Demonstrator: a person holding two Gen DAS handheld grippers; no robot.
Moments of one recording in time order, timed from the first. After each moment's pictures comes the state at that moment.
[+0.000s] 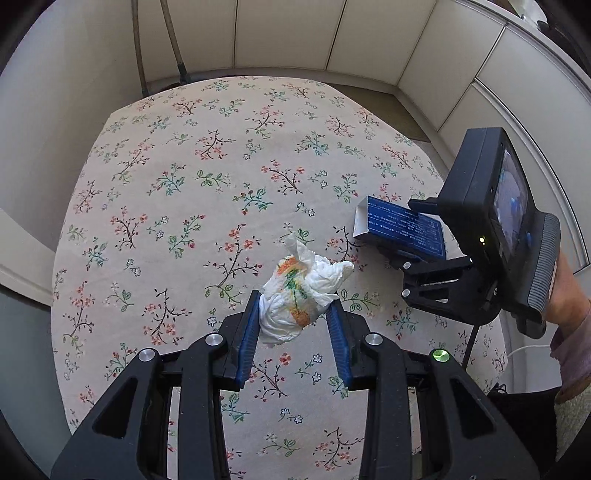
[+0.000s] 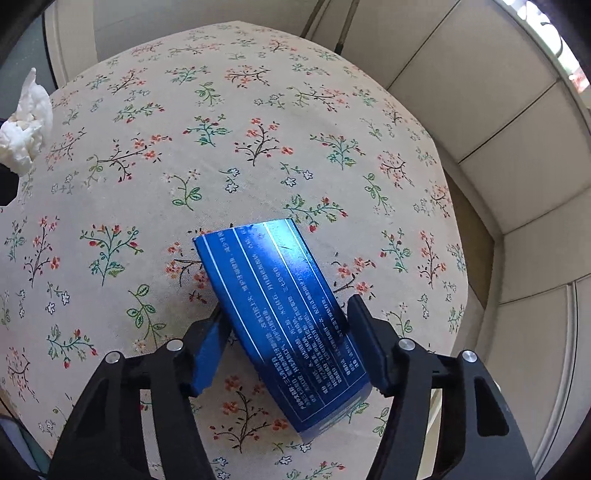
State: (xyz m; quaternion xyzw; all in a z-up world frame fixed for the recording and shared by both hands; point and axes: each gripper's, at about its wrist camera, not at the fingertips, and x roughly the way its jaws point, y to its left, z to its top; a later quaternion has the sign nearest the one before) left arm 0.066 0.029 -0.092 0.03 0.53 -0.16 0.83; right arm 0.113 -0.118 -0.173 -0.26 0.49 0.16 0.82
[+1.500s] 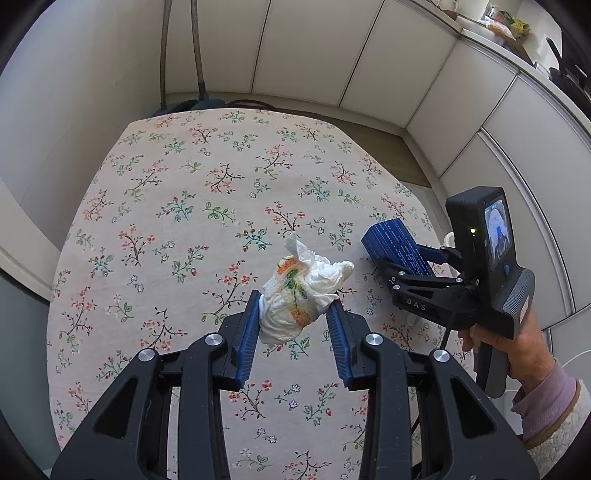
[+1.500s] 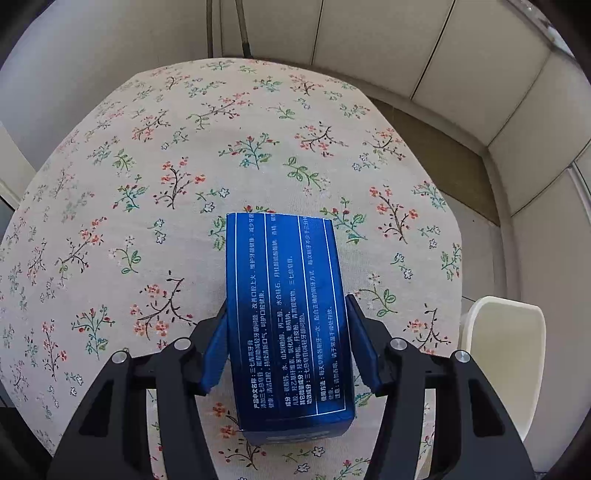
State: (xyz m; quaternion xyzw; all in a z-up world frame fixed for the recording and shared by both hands) left arm 0.075 0.031 -0.070 -0.03 0.49 -0.14 0.86; right arm 0.140 -0.172 -0.165 -0.08 0.51 0.08 0.85
